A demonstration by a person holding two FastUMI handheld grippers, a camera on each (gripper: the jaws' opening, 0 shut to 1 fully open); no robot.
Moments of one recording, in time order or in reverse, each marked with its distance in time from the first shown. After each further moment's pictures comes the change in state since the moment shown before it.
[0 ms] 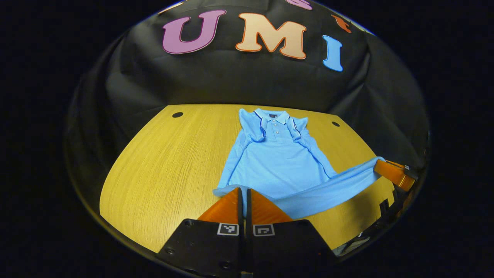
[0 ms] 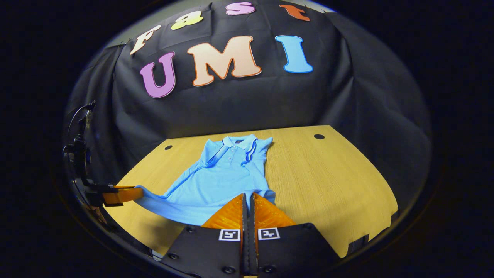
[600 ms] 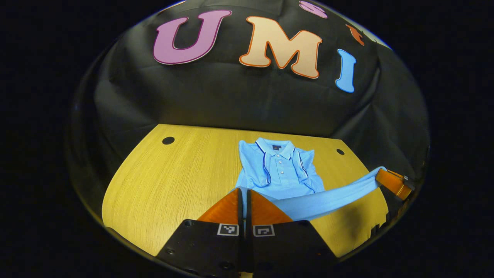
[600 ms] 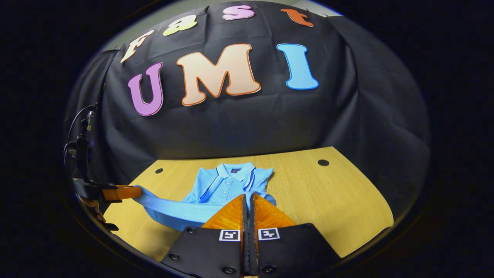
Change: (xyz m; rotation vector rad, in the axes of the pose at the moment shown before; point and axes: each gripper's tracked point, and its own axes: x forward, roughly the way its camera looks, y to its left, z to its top) left arm 0.079 0.021 0.118 -0.027 -0.081 -0.040; right arm 0.087 0.006 0.089 0.002 -0.110 -0.033
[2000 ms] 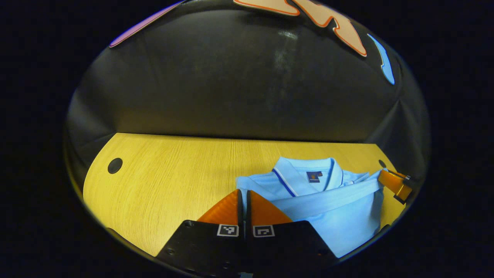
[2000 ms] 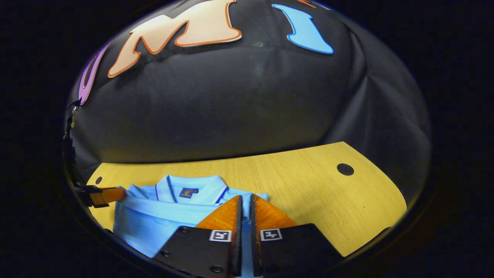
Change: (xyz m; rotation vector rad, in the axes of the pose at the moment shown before) left arm 0.274 0.027 0.029 0.021 0.063 0.015; right arm 0.280 -0.054 -0.040 0.000 0.085 -0.255
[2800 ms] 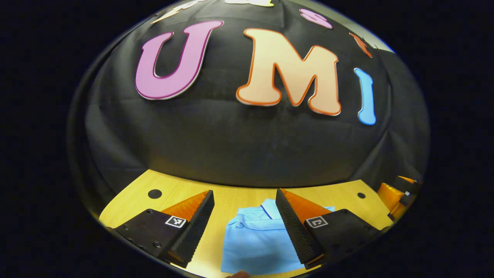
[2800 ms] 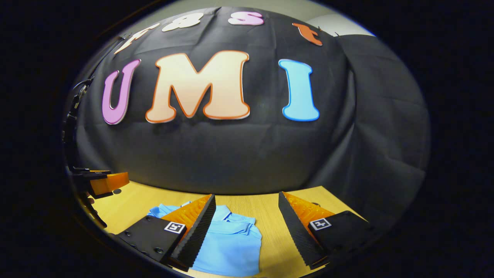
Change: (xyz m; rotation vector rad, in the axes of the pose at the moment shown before) left arm -0.185 -0.028 0.105 -0.010 -0.399 0.041; right arm -0.193 -0.007 0.117 -0.065 -0.347 0.065
